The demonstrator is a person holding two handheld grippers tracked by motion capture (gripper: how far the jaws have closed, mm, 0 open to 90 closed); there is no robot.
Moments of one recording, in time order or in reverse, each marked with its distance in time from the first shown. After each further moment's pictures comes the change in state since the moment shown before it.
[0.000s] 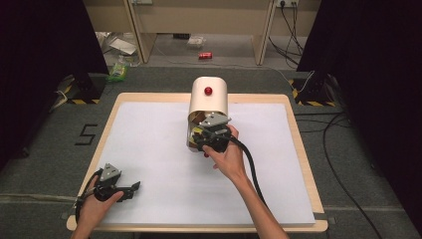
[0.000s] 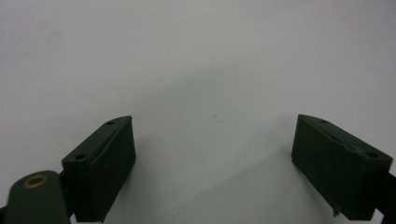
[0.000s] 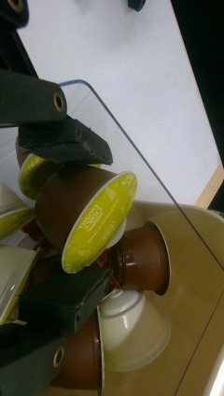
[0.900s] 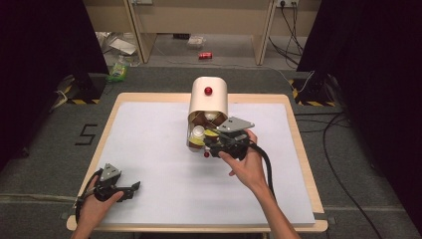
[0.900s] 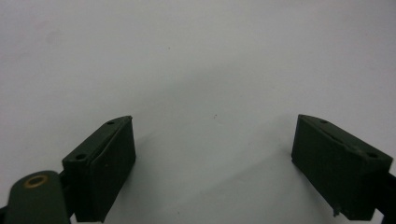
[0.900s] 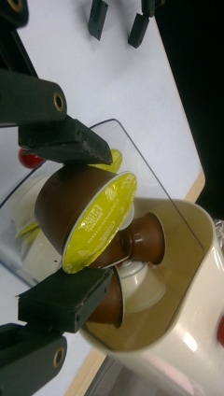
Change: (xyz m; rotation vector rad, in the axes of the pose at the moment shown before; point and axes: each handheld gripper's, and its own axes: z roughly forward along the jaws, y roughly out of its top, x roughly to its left) left arm 0.000 0.000 0.000 -0.001 0.001 0.000; right arm -0.011 -0.012 -0.058 -0.068 0.026 0.008
